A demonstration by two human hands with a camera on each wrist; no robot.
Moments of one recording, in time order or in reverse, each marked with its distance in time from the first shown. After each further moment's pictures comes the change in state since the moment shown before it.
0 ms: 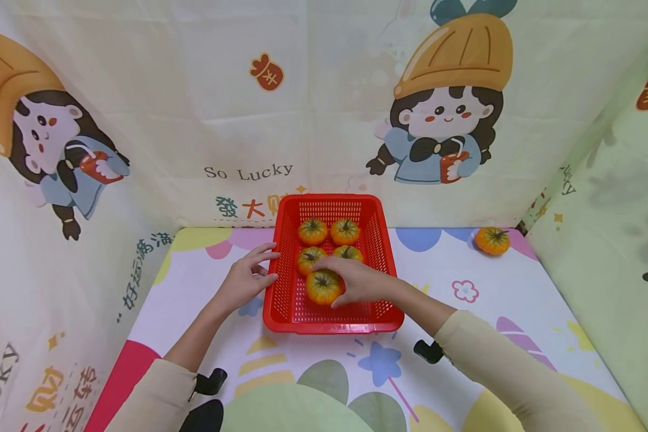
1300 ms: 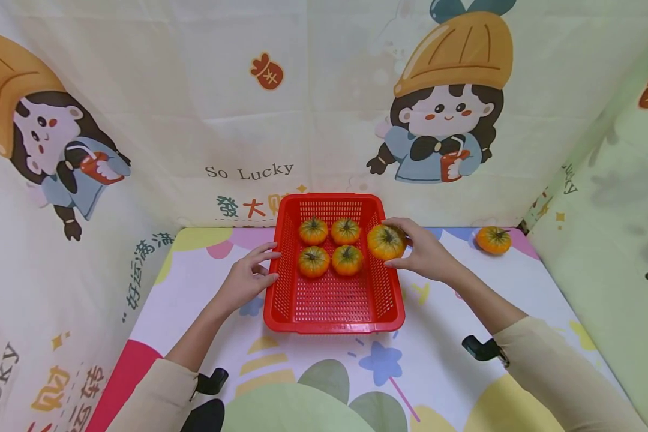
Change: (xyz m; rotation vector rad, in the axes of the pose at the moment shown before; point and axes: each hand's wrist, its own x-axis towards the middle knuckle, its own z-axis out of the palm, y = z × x) left_hand 0.000 0.000 -0.001 -0.011 -0.003 0.011; right_hand -0.073 0.050 -0.070 0.078 0.431 0.166
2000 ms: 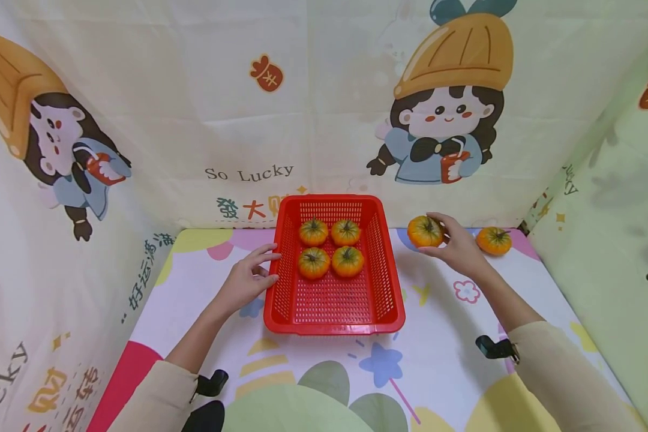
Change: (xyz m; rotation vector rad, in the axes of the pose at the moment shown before) left_hand 0.000 0.002 -0.001 -0.009 -0.003 -0.003; right_hand -0.015 0.066 -0.040 -0.001 0.163 0.175
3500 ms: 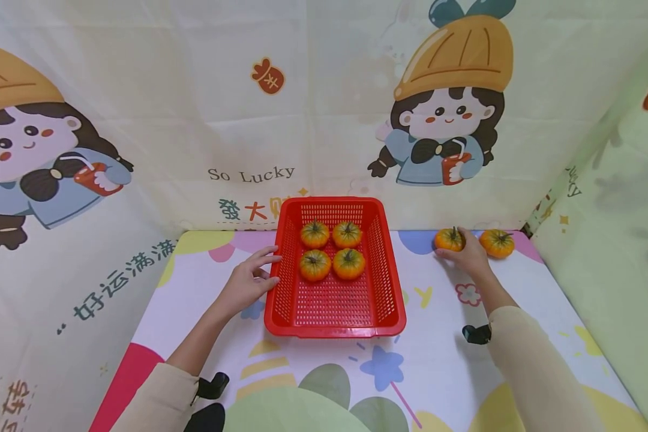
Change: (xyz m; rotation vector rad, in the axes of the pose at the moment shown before) left_hand -0.003 0.000 0.005 -0.022 0.012 0.012; right_hand 0.021 0.099 0.005 -0.026 0.065 0.412
